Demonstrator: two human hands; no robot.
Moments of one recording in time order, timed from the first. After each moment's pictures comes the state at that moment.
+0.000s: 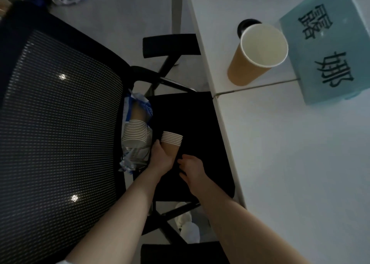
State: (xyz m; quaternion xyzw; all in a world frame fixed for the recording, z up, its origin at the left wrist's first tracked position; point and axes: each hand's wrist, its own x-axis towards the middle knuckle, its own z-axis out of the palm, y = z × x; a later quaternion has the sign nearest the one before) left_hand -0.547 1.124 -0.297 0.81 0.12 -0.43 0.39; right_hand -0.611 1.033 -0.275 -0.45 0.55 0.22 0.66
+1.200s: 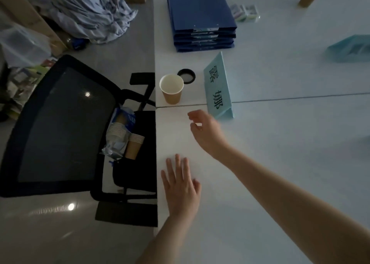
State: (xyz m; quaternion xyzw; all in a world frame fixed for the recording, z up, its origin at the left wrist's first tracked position) left_hand -0.780 0.945 -0.119 0.98 -0.09 -0.13 0.15; right_hand -0.663 0.825 -0.030 -0.87 0.13 0.03 0.47
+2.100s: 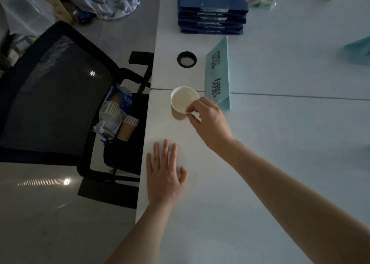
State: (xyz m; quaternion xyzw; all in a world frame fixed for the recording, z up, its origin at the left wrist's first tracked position) left_hand -0.783 0.944 -0.137 0.99 -0.08 -0.05 0.11; right_hand -0.674 0.785 -0.045 -0.94 -0.07 -0.08 0.34
